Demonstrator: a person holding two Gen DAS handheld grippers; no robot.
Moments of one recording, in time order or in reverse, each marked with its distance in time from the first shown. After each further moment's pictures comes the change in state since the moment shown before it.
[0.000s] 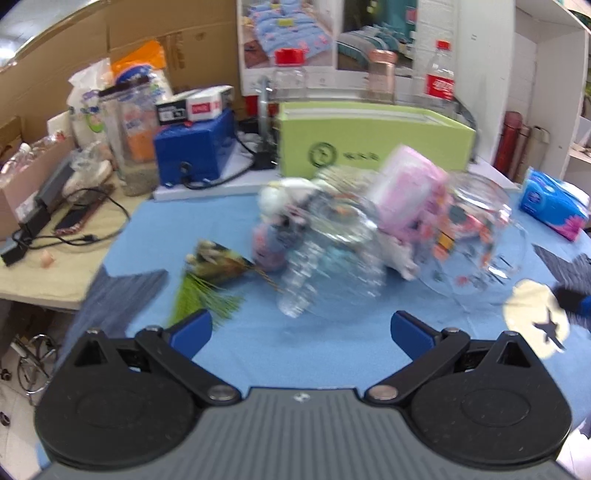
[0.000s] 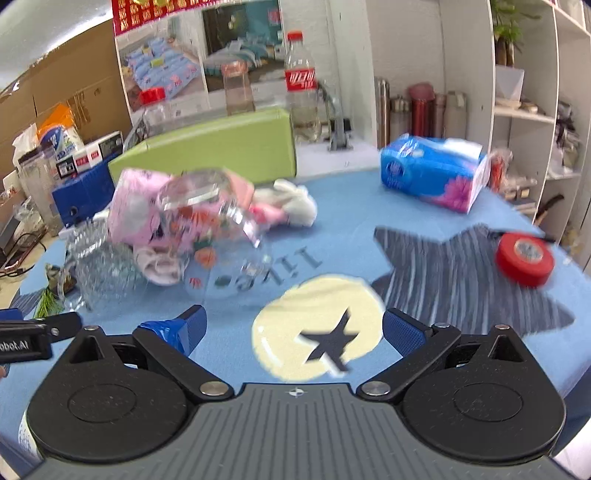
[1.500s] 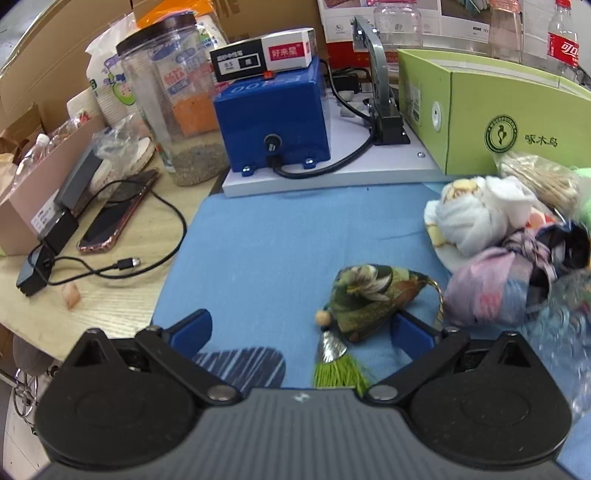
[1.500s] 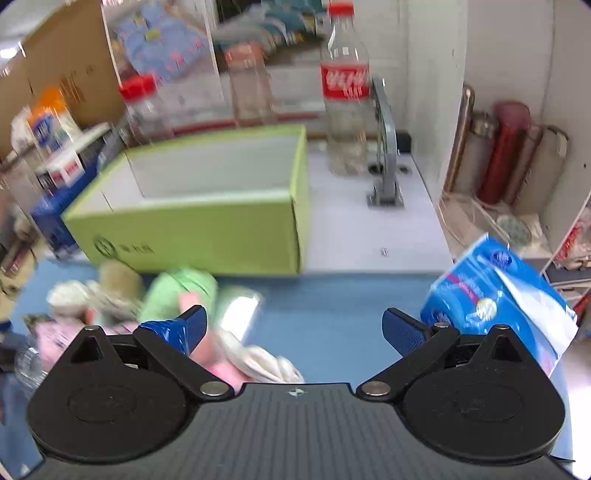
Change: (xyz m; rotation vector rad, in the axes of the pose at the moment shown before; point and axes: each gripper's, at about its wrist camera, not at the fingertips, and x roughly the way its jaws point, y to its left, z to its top) left arm 0.131 0.089 0.052 0.028 0.156 0.185; right arm 0.159 -0.011 0.165 -0.190 0.258 0.153
